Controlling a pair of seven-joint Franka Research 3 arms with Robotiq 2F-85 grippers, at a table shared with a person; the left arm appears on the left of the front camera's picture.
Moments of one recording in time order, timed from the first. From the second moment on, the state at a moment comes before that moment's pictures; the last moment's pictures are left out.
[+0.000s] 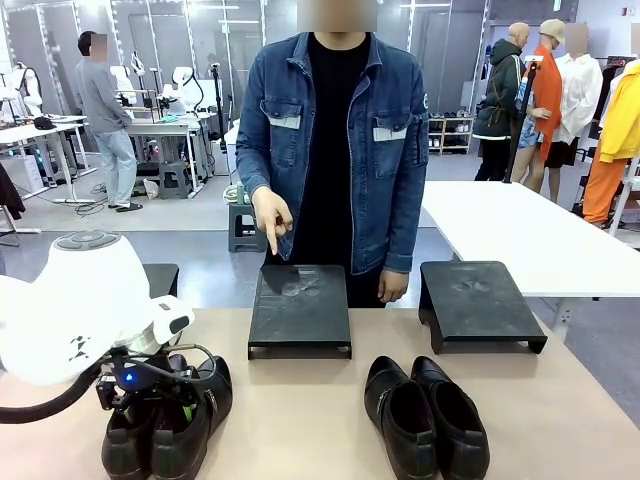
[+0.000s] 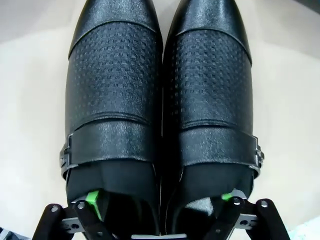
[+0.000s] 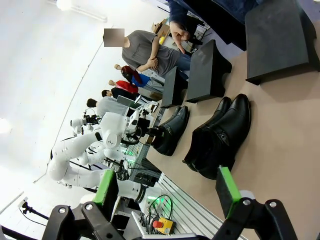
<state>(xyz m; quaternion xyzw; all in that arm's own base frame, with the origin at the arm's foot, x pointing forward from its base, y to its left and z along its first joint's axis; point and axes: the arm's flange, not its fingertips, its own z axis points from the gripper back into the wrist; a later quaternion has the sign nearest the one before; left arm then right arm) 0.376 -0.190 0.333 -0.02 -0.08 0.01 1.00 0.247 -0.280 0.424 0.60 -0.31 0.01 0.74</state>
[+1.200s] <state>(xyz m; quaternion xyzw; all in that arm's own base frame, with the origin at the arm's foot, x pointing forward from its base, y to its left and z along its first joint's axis) 0.373 -0.178 0.369 -0.01 -0.10 0.02 0.99 0.247 -0.280 0.424 0.60 -0.31 0.01 0.74</state>
